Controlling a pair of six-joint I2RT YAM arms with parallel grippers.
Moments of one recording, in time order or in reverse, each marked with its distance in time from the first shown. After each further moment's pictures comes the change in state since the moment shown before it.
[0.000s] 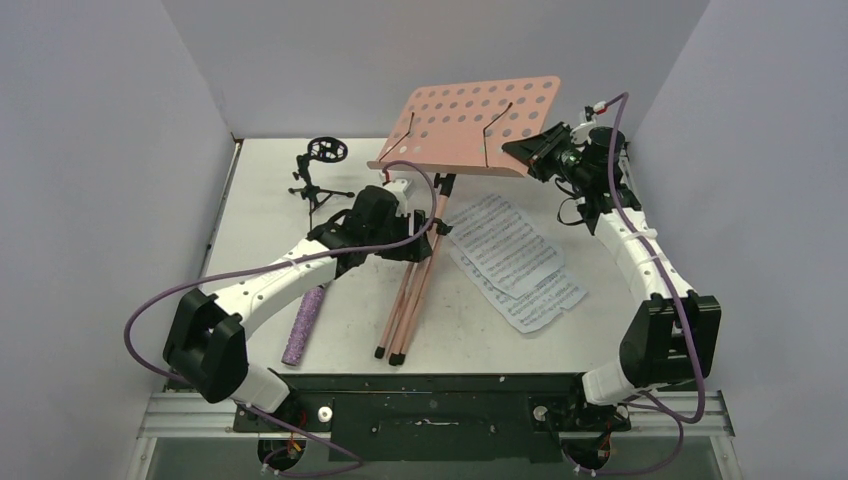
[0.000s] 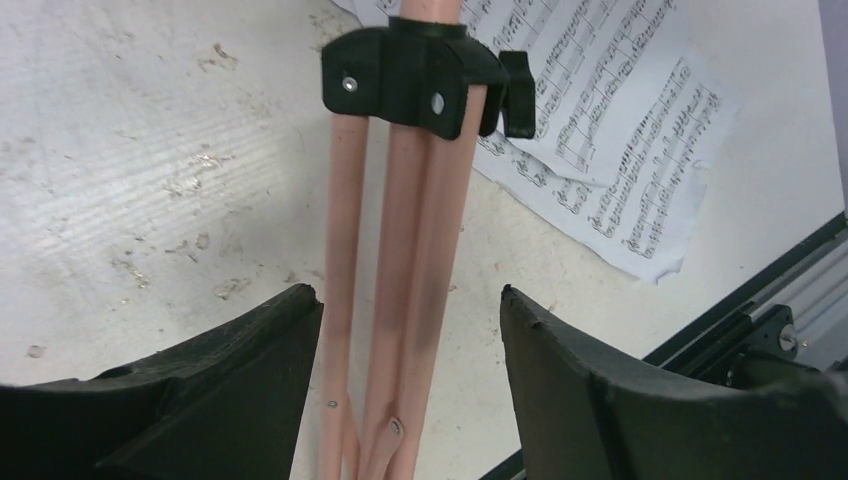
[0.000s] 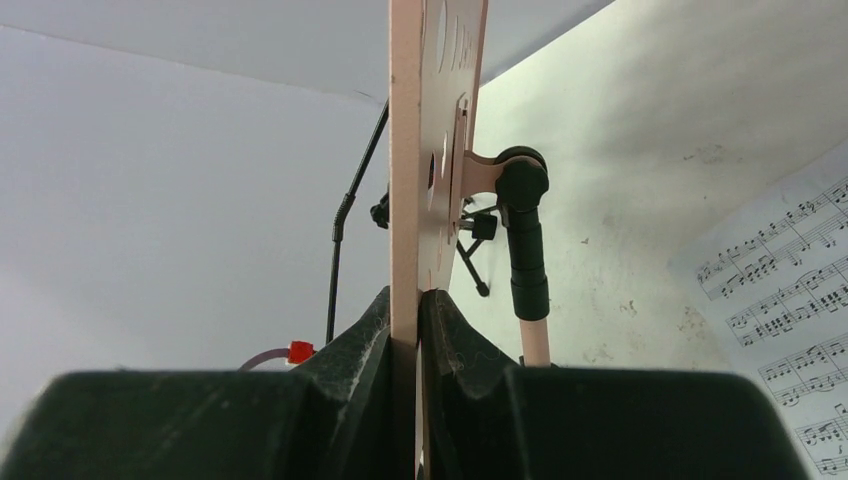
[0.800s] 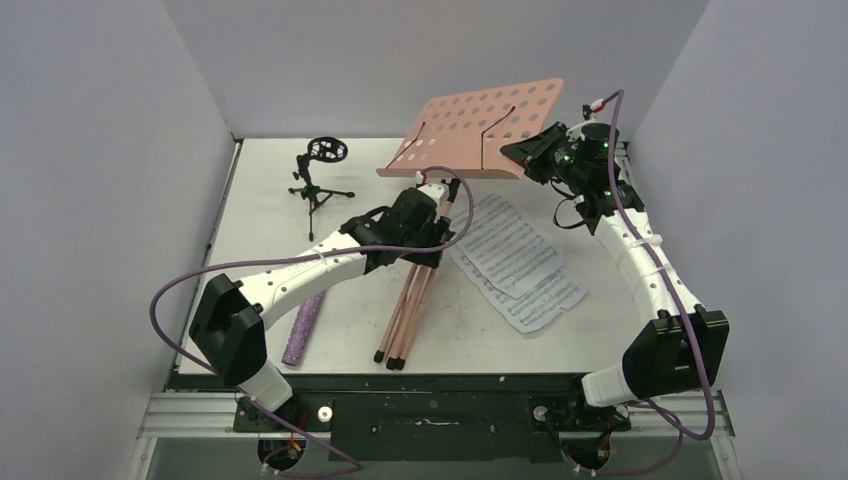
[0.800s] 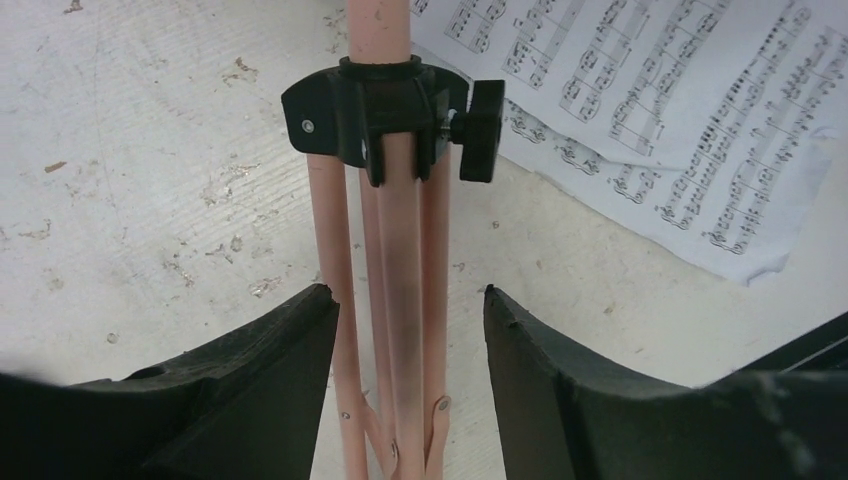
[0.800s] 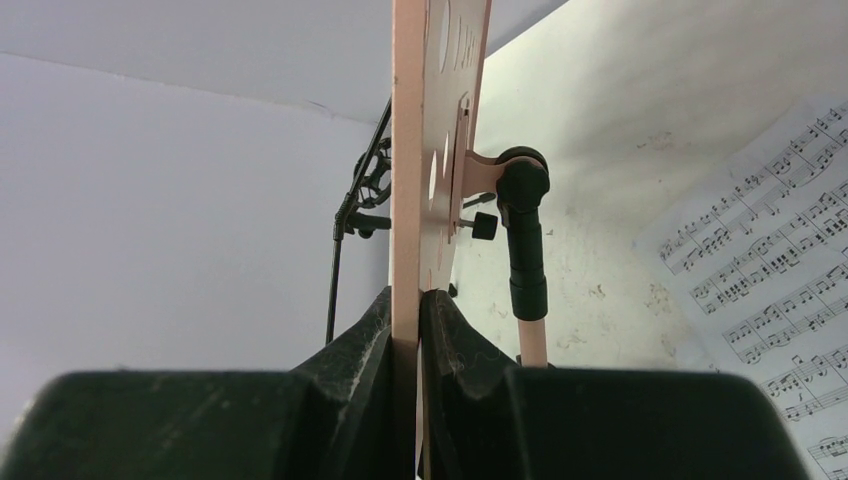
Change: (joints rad) left arm -0.160 0.106 0.195 -0.175 -0.244 0.107; right arm 0.072 -0.066 0.068 -0.225 0.158 -0.081
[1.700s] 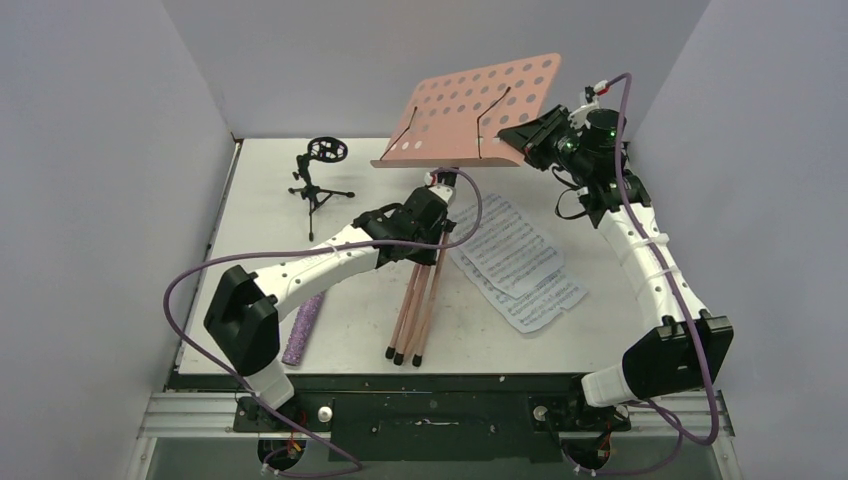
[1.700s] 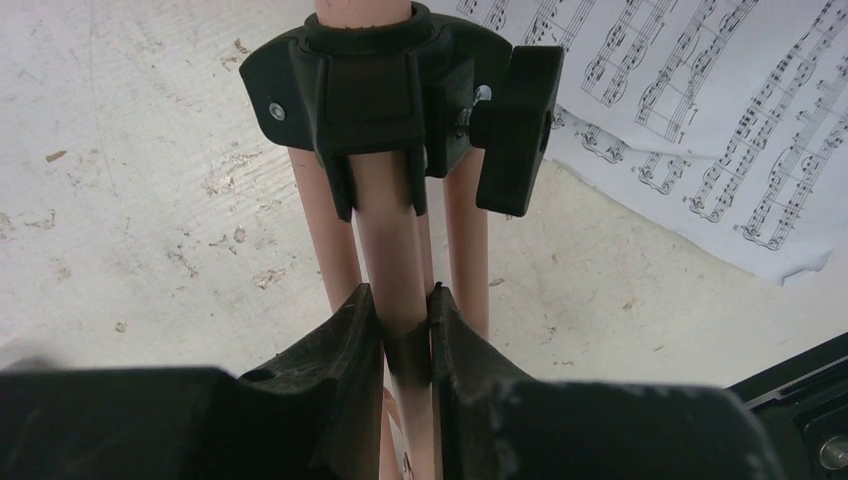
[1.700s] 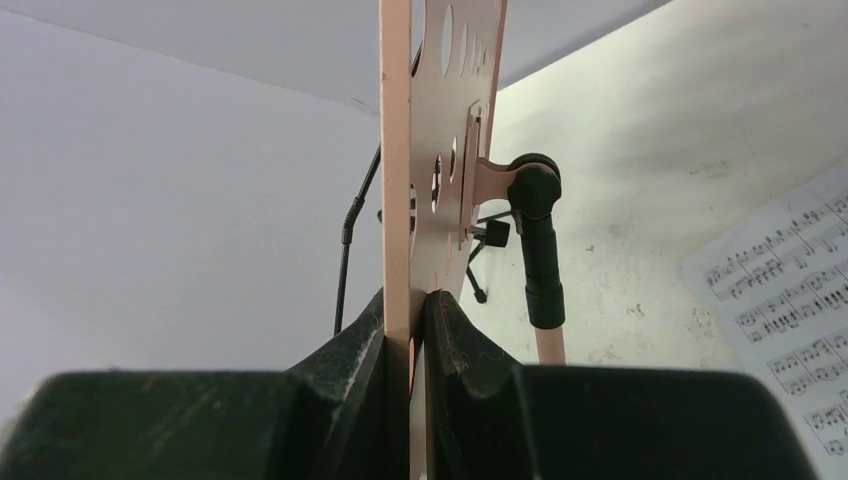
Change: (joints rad) left arm -0.020 0.105 0.095 -0.107 -0.038 0.008; right arm 0.013 0.000 0.110 -0.039 -0.015 -0.009
